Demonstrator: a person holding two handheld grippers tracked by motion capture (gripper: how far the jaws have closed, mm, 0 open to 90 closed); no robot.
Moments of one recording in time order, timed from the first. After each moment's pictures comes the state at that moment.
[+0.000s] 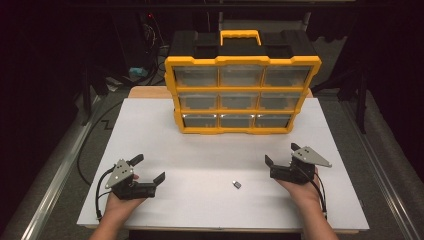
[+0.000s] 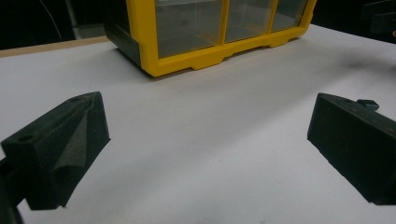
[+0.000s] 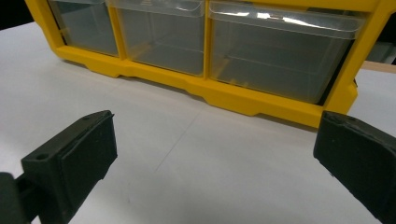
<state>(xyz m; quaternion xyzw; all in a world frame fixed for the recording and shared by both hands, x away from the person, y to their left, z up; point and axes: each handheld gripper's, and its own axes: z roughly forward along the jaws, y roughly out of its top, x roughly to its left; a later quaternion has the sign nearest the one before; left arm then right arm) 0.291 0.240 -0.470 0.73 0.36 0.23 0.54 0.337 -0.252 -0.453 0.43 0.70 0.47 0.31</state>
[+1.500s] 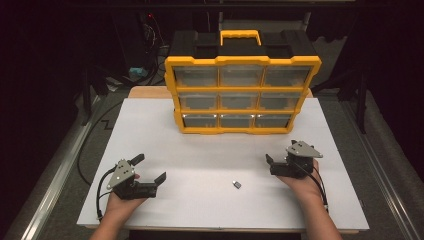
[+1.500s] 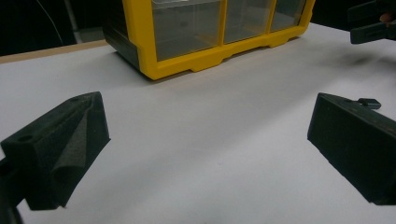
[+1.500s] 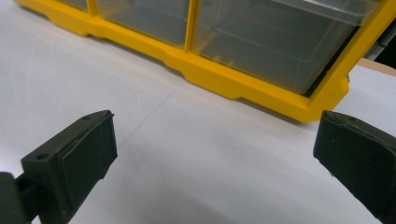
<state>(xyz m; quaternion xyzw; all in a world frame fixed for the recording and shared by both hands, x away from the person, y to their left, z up) 0.291 0.238 -0.470 0.73 0.35 0.24 0.54 0.358 -0.255 -0.459 0.41 0.75 0.40 0.33</state>
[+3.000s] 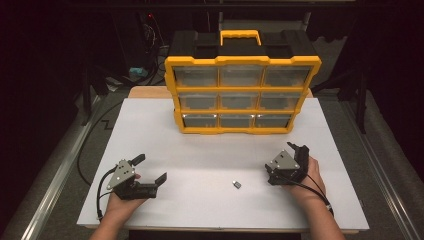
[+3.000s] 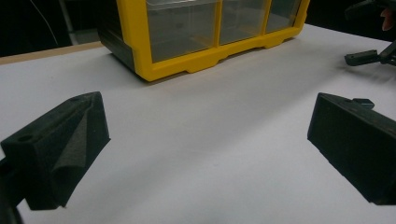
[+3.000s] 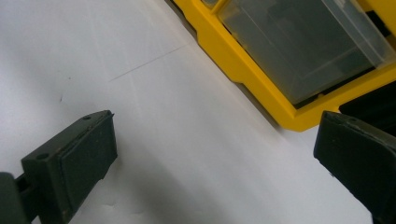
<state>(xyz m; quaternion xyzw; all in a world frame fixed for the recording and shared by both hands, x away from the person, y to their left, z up) 0.290 0.237 -0.469 0.73 0.34 0.23 0.54 0.344 -0.233 -0.466 0.27 0.82 0.24 0.44</state>
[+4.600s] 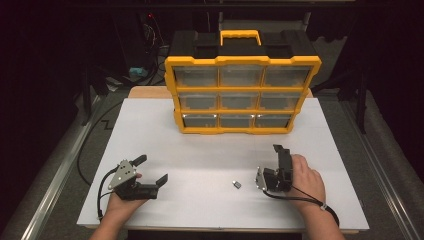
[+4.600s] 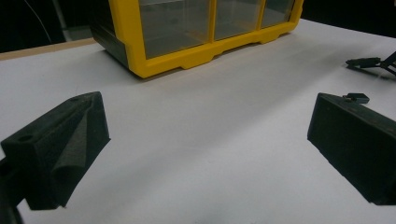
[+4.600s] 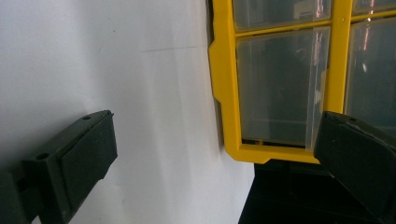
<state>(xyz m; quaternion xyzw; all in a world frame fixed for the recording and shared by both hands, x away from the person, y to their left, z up) 0.291 0.235 -0.470 0.74 0.34 0.22 0.54 0.321 -0.193 -0.468 0.03 0.83 0.02 0.55</state>
